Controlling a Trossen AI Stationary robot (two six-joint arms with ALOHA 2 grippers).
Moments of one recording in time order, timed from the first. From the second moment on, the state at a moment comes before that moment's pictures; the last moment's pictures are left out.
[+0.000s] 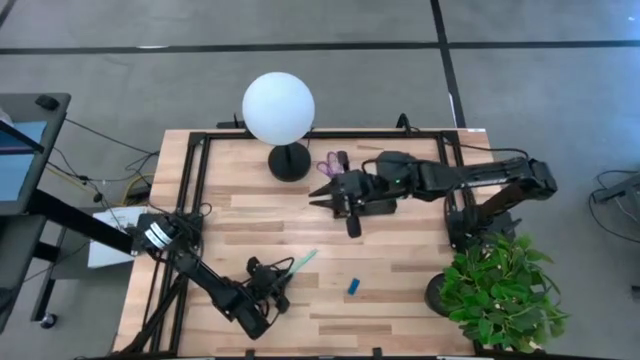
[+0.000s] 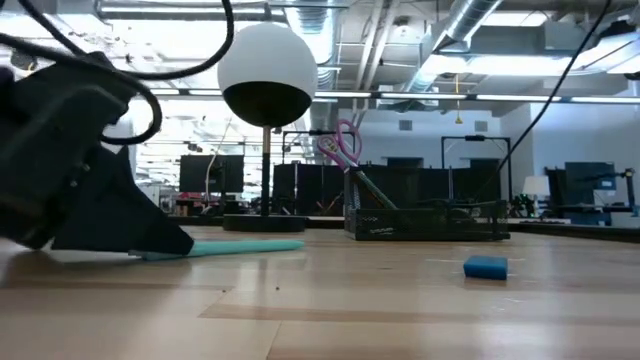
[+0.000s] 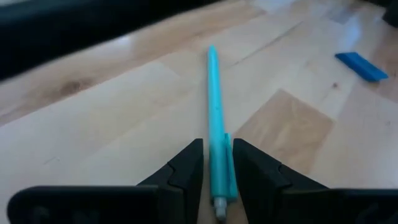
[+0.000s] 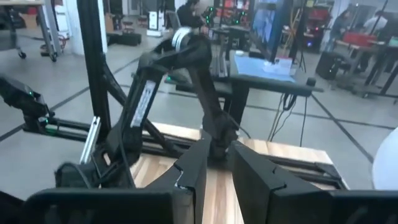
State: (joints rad) left arm -0.77 2.06 0.88 -0.11 -1.05 -1.46; right arm 0.07 1.46 1.32 0.00 -0.08 -0.17
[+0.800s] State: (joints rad) left arm -0.75 2.15 0.92 -0.11 -1.12 -1.41; right arm 0.07 1.43 1.32 -0.02 -0.08 -0.21
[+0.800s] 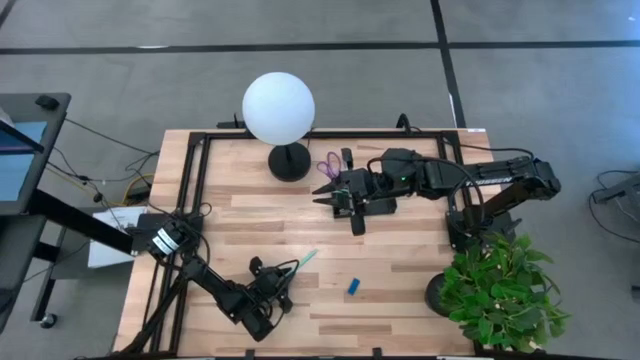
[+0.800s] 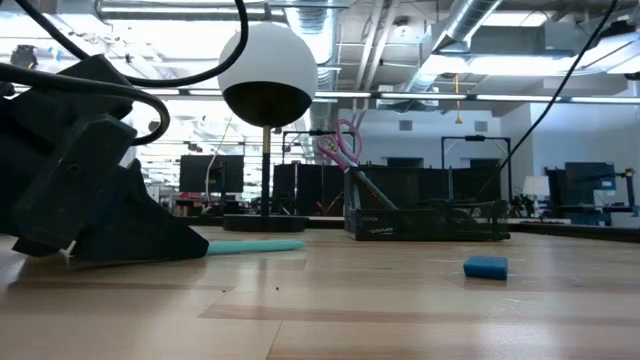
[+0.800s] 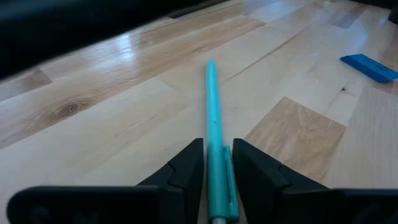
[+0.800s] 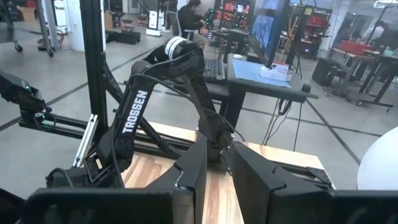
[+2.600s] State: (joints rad) left arm 0.08 1.75 1.63 -0.91 -0.24 0.08; right arm 0.45 1.72 1.20 -0.52 0.06 0.57
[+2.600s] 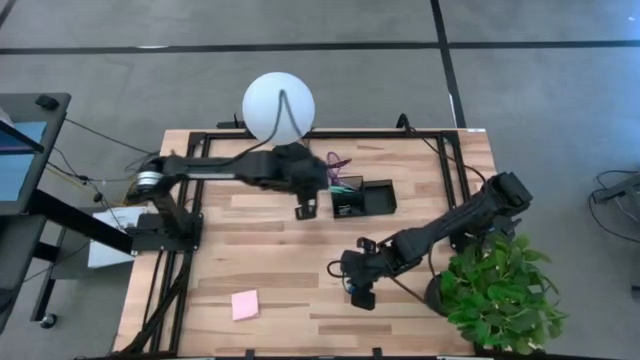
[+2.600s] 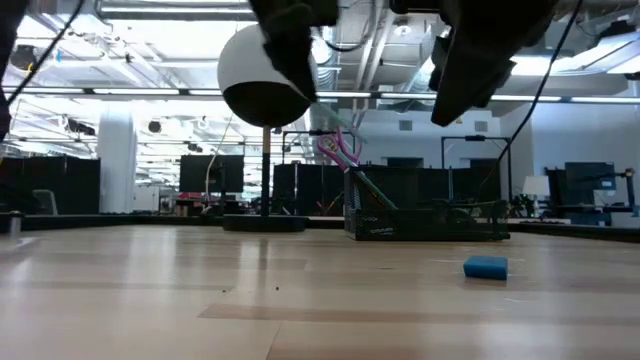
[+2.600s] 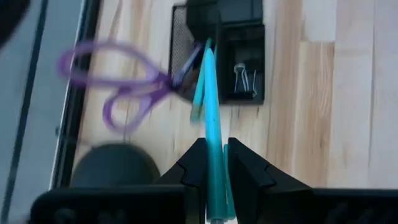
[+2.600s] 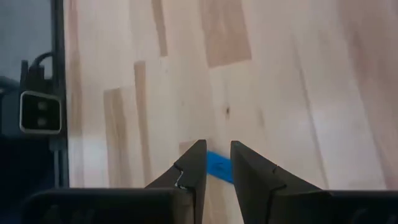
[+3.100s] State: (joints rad) left arm 0.19 2.11 2.00 -1.12 -0.16 0.24; right arm 0.46 1.65 1.20 -0.51 0.25 0.53
